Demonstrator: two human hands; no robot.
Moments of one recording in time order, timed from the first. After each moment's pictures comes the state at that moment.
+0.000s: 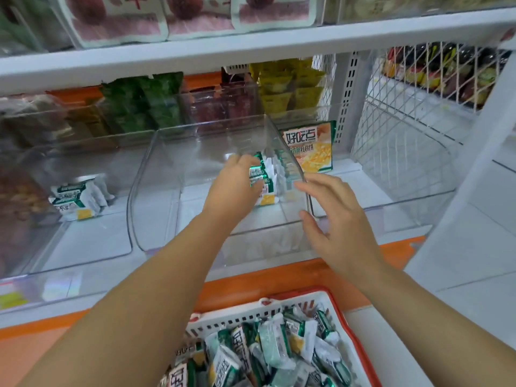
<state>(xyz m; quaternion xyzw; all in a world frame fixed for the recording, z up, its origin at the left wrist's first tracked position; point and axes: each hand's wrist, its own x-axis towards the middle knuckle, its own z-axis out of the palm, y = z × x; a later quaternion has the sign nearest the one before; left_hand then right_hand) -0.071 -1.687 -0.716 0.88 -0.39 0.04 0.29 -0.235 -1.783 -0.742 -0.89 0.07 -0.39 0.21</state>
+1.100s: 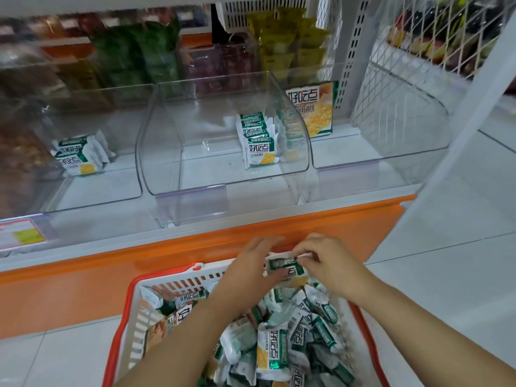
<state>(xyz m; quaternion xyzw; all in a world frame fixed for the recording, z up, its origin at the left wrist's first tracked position) -0.189 -1.592 -0.835 0.82 -0.45 -0.18 0.29 -0.292 -1.738 -0.812 -0.93 0.16 -0.01 0.32</state>
